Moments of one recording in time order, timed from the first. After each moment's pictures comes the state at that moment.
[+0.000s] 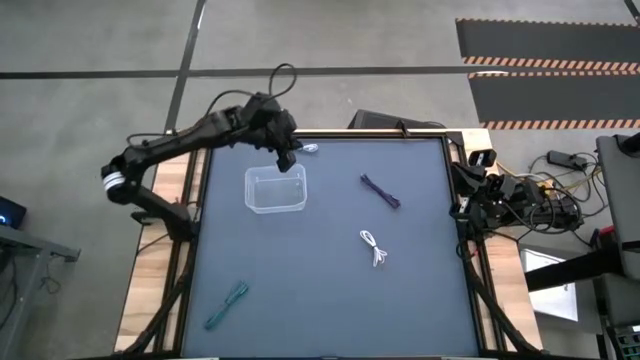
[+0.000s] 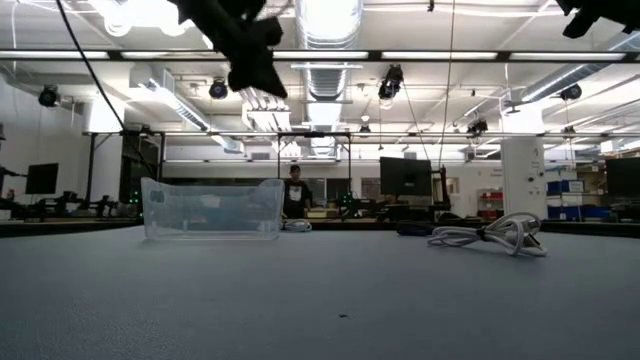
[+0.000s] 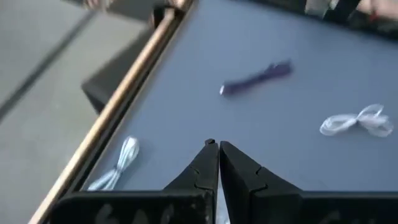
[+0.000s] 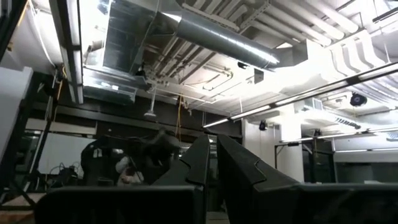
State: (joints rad) left arm 0.53 1.45 1.37 -0.64 0.15 0.08; right arm 0.06 0.06 0.16 0.59 0.33 -0.40
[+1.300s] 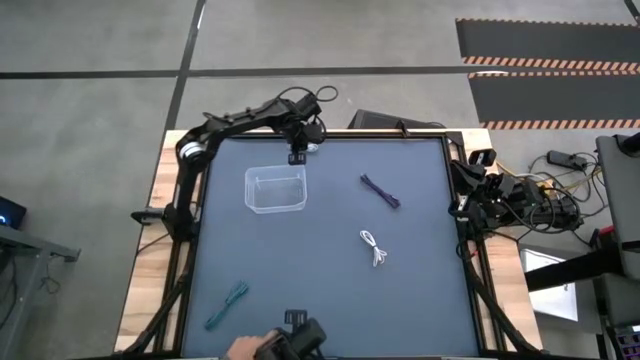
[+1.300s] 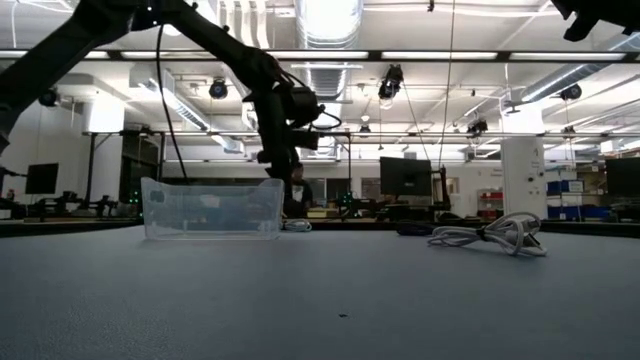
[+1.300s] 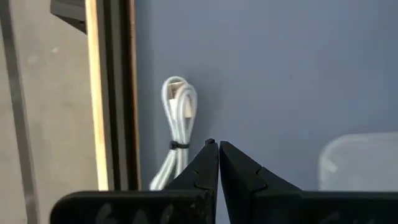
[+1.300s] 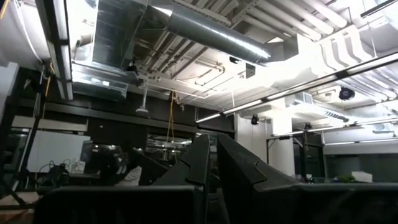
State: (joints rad) left arm 0.65 2.08 1.76 -0.90 0.01 0.67; right arm 0.06 0.06 0.16 0.58 0.37 -0.40
